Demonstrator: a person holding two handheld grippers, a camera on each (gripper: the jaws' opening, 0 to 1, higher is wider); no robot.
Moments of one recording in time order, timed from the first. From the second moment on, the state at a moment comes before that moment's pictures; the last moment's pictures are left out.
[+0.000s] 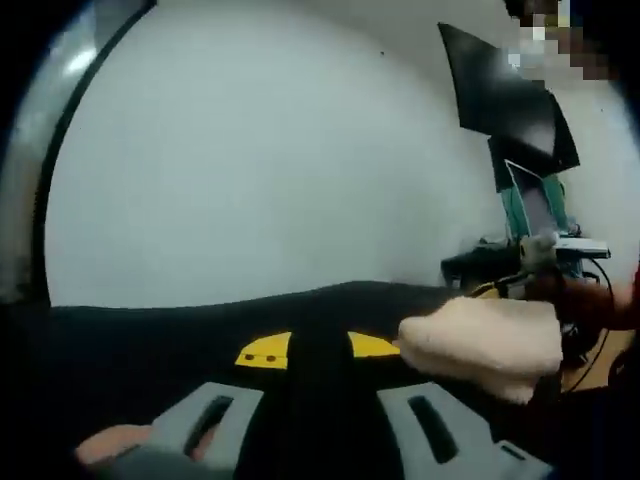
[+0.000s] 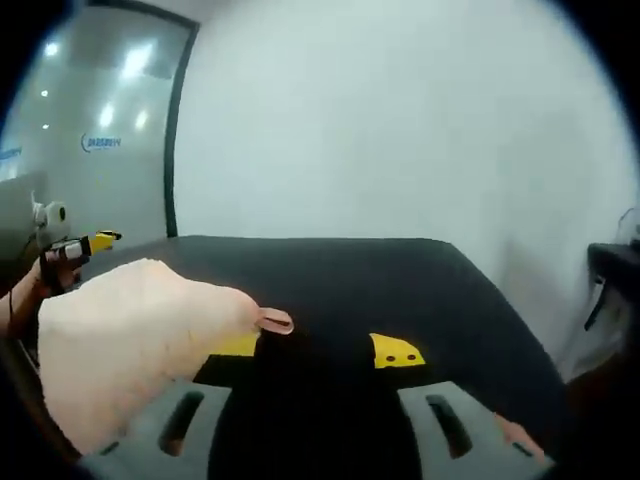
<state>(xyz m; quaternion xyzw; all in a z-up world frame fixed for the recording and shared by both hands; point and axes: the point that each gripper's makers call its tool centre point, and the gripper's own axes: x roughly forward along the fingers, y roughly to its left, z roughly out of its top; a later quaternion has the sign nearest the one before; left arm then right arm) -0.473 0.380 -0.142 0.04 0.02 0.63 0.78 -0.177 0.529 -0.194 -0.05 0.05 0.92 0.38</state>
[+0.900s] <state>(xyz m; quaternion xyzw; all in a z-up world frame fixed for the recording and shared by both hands) -0.473 0.386 -0.172 0.00 0.02 0.61 0.79 -0.174 0.519 -0.156 0.03 0.01 0.94 0.35</state>
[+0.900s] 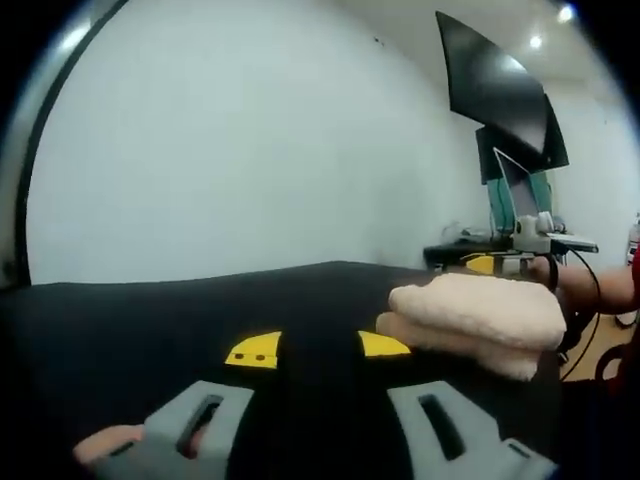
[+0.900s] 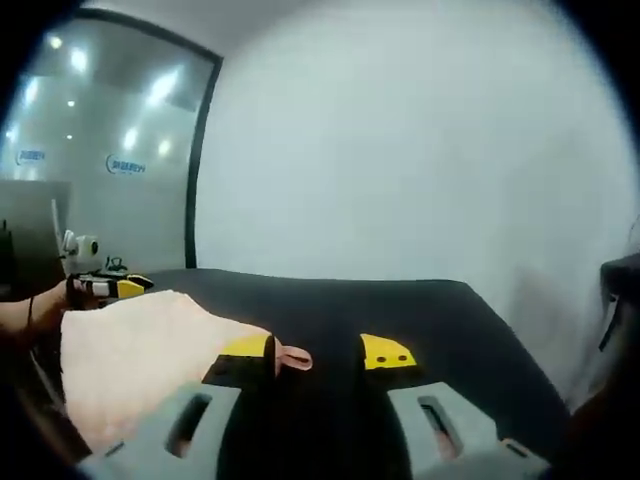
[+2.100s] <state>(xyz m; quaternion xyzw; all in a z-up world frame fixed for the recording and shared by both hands) -0.471 0.388 -0.175 -0.01 0.02 0.61 0.79 -0.174 0.521 -0.160 0.03 0.01 0.93 0.36</state>
